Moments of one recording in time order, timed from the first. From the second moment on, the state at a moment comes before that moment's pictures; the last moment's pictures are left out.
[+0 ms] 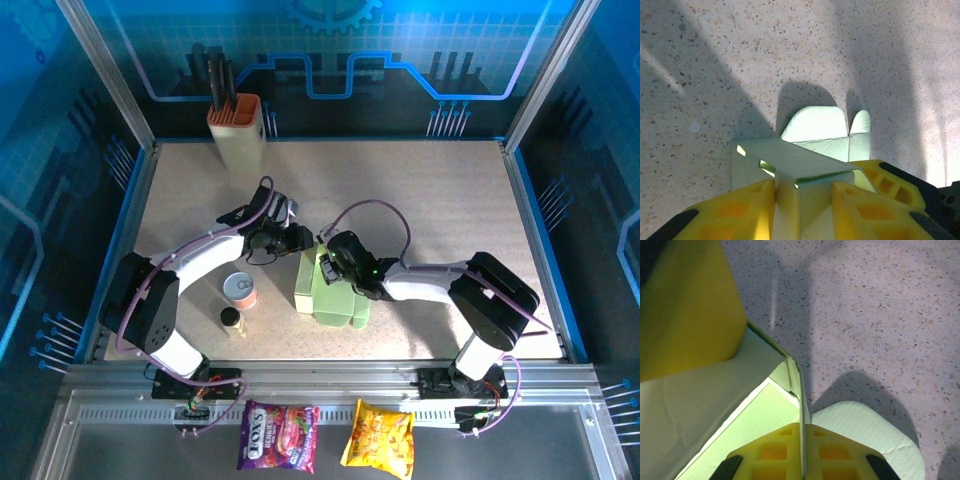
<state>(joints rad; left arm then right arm) -0.43 1.59 1.03 -0.39 0.37 -0.66 0.85 1.66 0.81 0.14 0.20 0.25</state>
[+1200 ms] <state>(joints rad) -0.43 1.62 1.02 -0.32 0.41 -0.75 0.86 1.67 0.80 0.17 0.24 0.27</state>
